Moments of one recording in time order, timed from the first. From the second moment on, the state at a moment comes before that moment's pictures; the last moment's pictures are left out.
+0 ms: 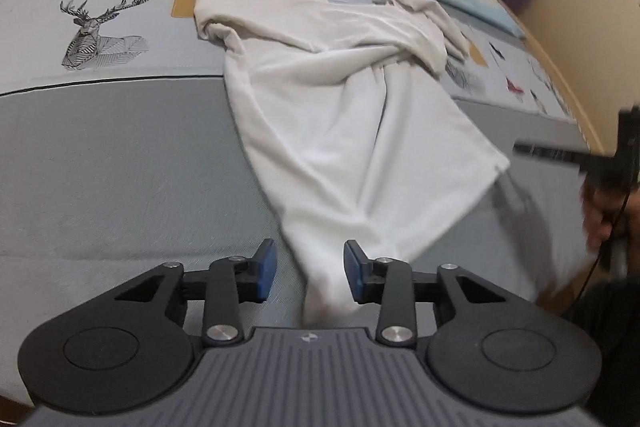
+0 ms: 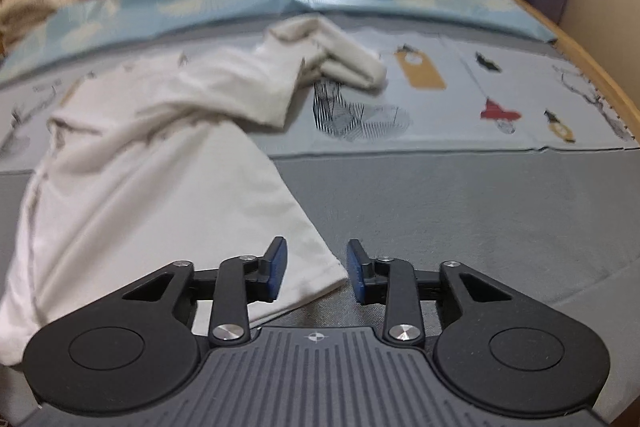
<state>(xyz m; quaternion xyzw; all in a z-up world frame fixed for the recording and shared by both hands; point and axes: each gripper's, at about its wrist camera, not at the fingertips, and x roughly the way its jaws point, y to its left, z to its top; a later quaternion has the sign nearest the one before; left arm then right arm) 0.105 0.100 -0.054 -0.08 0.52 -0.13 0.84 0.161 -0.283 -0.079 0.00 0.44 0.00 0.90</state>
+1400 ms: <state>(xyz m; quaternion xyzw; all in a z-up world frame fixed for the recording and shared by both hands) 0.108 0.108 -0.103 0.00 0.63 -0.08 0.77 0.071 -0.371 -0.113 -0.04 0.59 0.07 0.80</state>
